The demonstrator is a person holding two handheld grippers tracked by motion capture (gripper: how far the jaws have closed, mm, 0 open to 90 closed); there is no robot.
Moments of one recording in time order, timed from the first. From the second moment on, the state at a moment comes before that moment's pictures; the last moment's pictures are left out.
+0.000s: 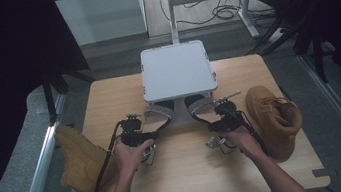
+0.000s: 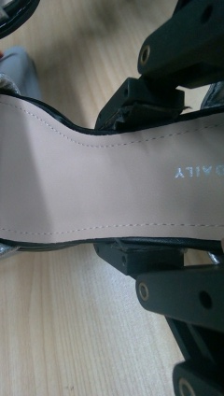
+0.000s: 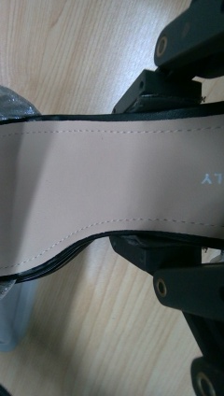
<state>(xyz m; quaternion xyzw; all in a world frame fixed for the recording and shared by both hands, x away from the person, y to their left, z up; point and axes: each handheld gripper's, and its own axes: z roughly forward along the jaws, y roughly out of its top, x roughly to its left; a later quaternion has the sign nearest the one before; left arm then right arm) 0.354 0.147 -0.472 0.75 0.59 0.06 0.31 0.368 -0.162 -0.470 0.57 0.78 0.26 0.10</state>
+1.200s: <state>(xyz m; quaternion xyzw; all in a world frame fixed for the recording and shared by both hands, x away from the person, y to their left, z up) 0.391 0.108 -0.491 0.72 0.62 0.08 0.32 0.405 -0.124 -0.493 0.63 0.72 0.26 0.11</state>
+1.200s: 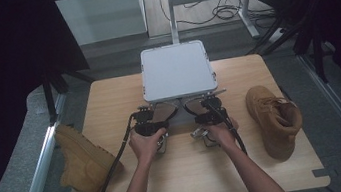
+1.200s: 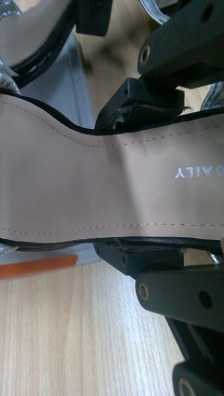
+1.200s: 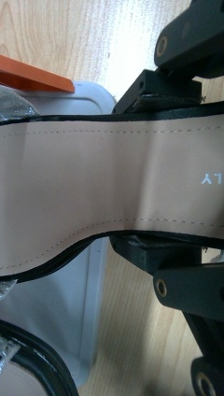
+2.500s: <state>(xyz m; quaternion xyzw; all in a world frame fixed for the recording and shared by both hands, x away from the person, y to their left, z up) 0.402 0.096 -0.507 0.69 0.65 0.08 0.32 0.408 -0.115 -0.501 0.62 0.72 0.25 0.16</state>
